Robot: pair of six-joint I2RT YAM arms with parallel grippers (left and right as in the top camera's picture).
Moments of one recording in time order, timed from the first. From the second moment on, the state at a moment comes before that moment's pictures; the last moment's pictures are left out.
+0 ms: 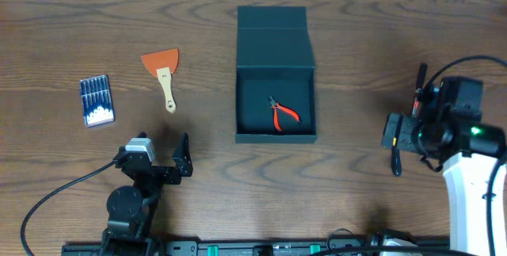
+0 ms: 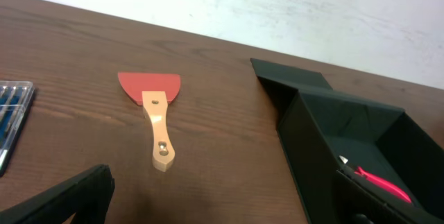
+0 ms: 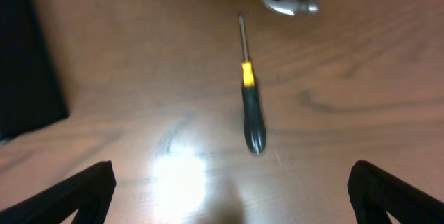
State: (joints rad) left arm -0.16 0.08 0.03 -0.14 0.03 -0.27; right arm -0.23 1.17 1.00 -1.07 0.00 0.02
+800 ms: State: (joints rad) left arm -0.16 0.08 0.03 -0.14 0.03 -0.27; right arm -0.36 1.62 0.87 -0.77 -0.07 -0.06
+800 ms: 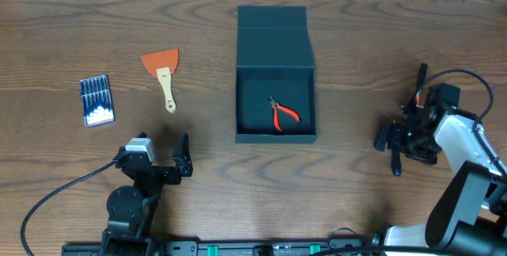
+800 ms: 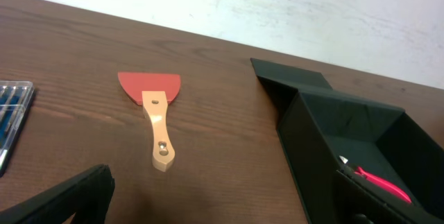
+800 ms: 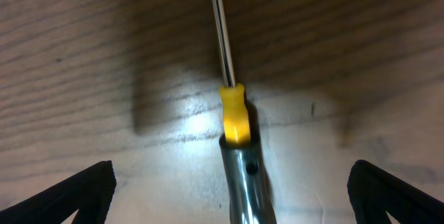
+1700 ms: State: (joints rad) left arm -0.16 0.08 0.03 -0.14 0.03 -0.27; right arm -0.36 1.69 0.88 -0.74 0.02 -0.07
